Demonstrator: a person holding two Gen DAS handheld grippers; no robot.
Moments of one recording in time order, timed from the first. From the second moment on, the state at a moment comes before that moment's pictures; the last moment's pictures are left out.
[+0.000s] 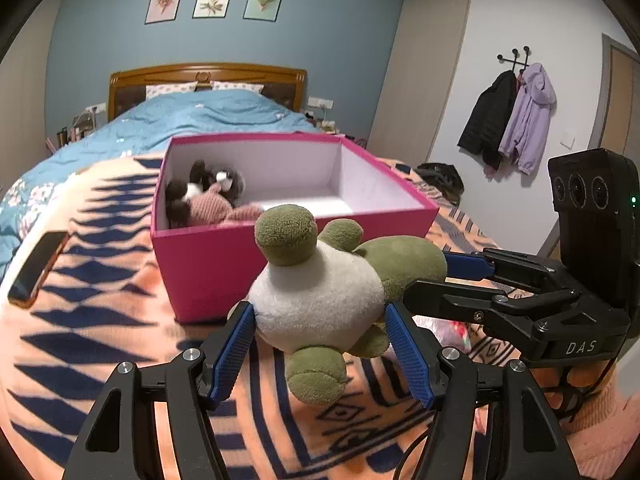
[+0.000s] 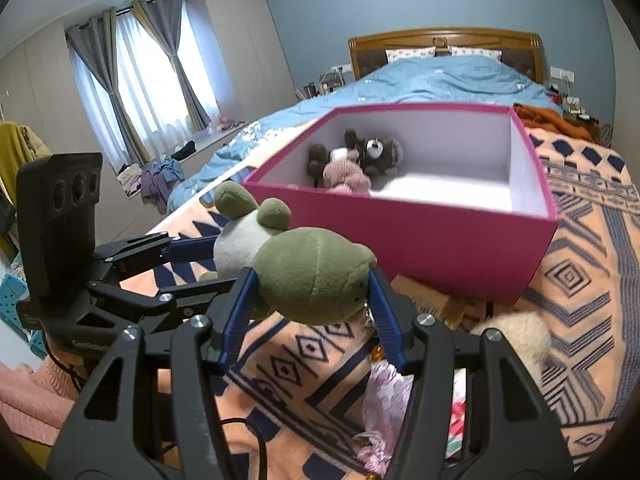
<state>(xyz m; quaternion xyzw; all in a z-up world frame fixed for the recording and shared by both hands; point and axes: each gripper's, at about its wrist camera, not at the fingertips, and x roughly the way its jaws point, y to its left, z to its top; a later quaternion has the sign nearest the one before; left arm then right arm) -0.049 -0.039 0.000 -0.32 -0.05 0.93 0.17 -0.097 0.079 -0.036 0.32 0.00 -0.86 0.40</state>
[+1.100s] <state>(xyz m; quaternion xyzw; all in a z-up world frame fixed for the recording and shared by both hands) -0.143 -0.028 0.058 -0.27 -0.02 0.95 0.17 -0.189 0.083 0.023 0.26 -0.02 -0.89 0.38</state>
